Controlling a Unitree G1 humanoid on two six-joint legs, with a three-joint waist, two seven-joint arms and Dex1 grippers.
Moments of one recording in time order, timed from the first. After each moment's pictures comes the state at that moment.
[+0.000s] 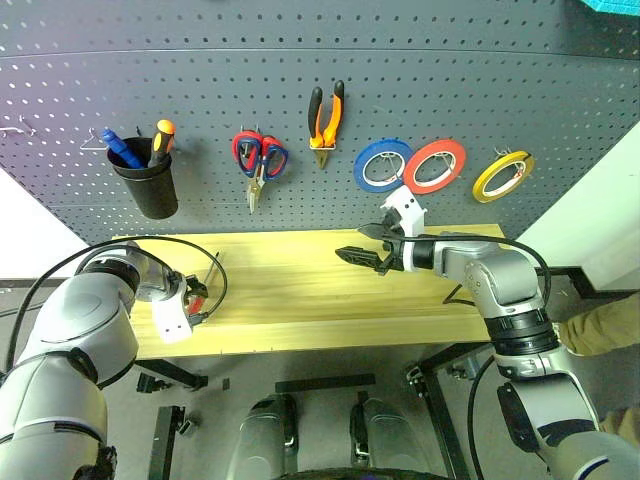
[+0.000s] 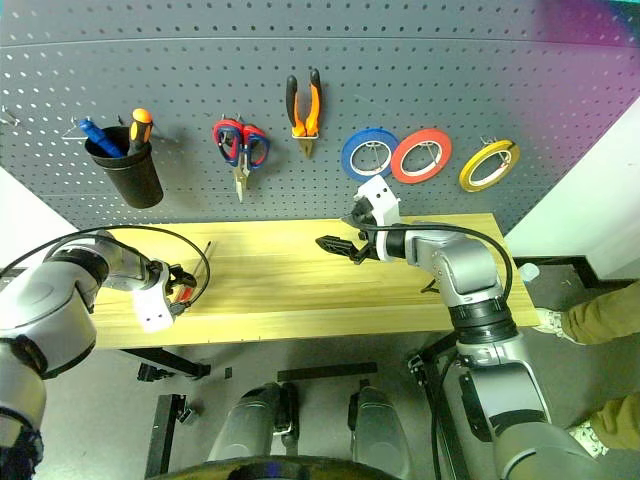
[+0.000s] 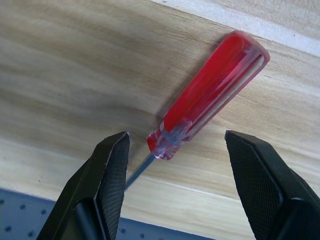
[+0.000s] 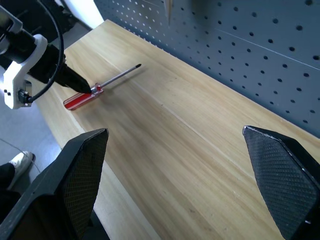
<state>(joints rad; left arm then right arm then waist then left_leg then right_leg) -1.06 0.69 -1.29 1.34 1.45 -0.84 0.15 -0.60 -0.42 0.09 0.02 0.36 0.85 0.78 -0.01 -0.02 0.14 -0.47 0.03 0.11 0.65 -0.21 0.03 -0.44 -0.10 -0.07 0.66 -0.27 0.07</state>
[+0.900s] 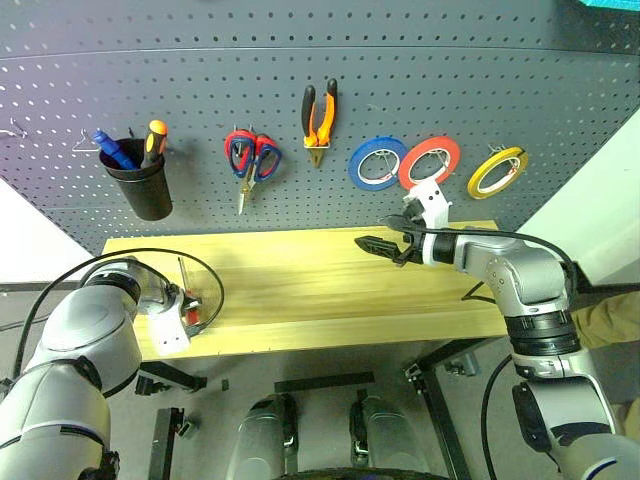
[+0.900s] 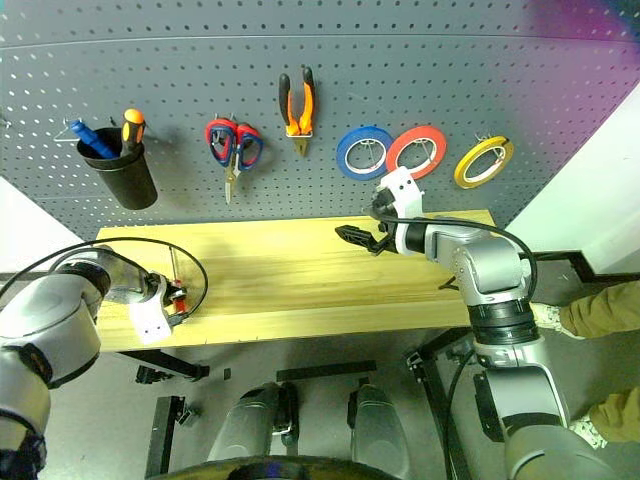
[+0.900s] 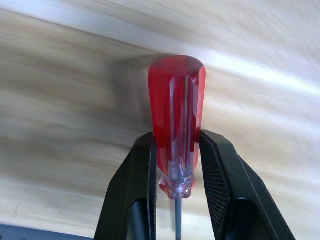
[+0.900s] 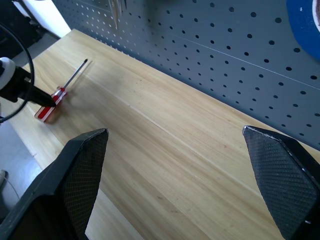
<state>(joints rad) -1.00 0.68 -1.18 1.38 1.31 -0.92 0.09 -0.59 -0.49 0.03 0.01 0.38 0.86 0.75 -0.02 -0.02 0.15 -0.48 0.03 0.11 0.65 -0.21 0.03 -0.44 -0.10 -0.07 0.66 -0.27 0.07</state>
